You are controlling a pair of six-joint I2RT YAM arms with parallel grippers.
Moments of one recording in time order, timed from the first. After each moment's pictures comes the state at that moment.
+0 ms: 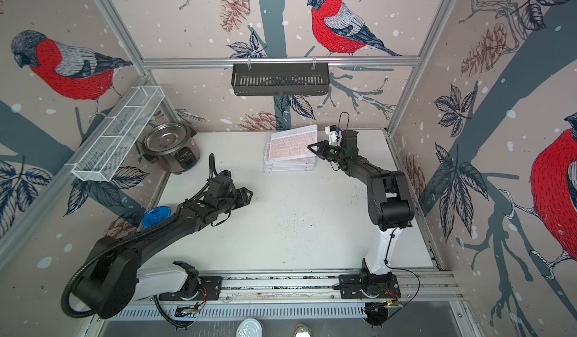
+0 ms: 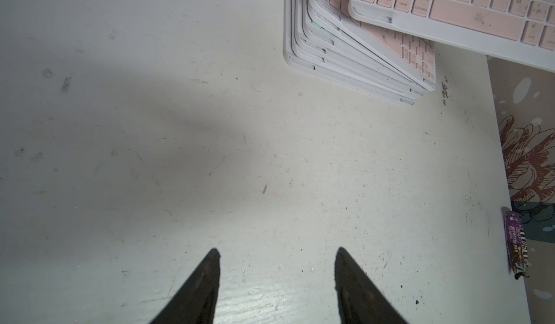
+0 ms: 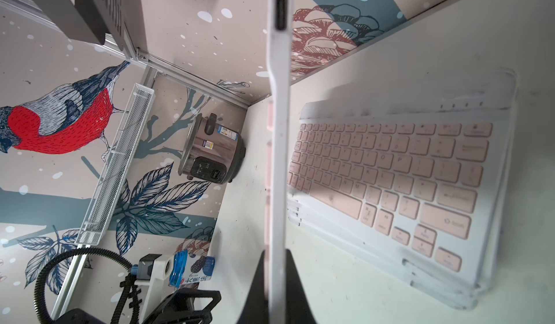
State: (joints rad) left arm -0.46 1.27 0.62 -0.13 0.05 -0.70; right arm 0.16 1.96 1.26 0.31 -0.86 0.74
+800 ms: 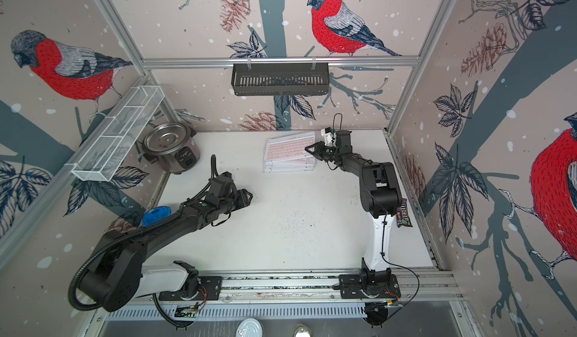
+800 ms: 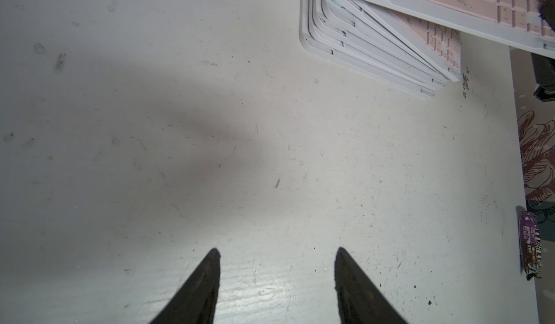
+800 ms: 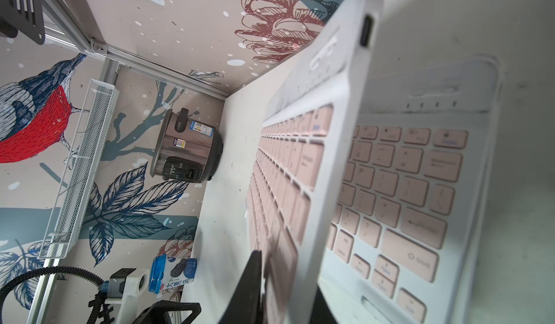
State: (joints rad) left arm -0.45 1.30 0.61 -0.12 0.07 -0.70; right arm 0.16 2.11 1.38 0.21 -0.85 0.68
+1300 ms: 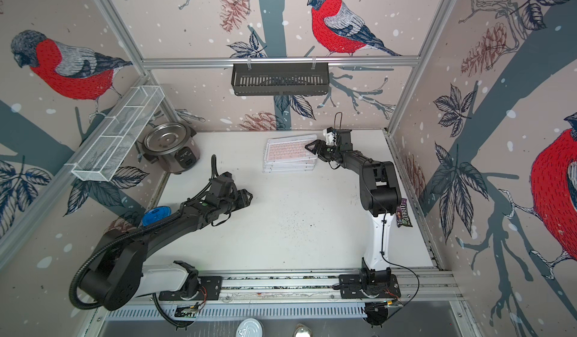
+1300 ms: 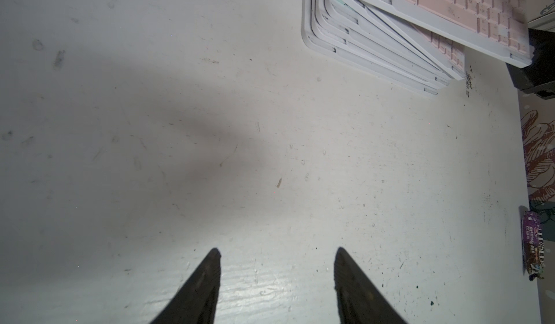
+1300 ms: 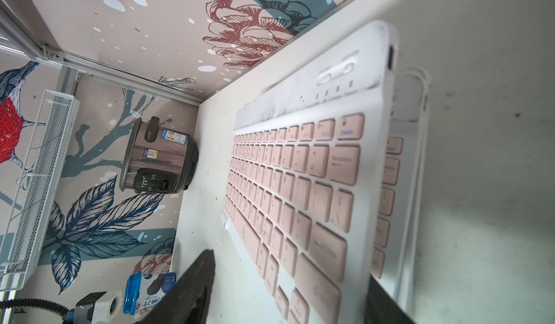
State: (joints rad) left arm -0.45 1.31 0.61 -0.12 0.07 -0.70; right arm 0.16 2.13 1.46 0.07 -0.76 0.61
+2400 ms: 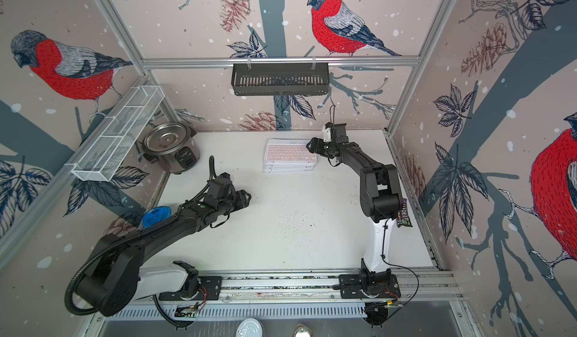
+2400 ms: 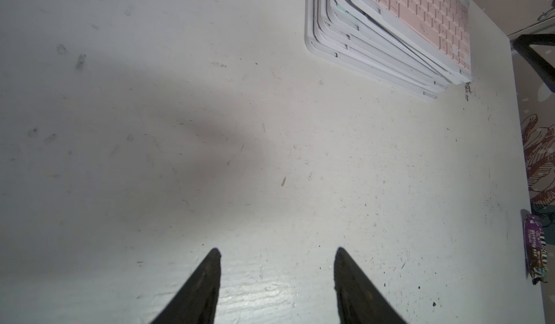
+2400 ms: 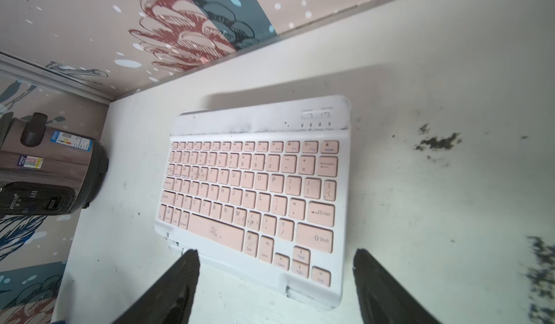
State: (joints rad) left arm -0.45 1.26 0.60 -0.13 0.04 -0.70; right arm 0.22 2.00 1.49 -0.21 -0.40 0.39
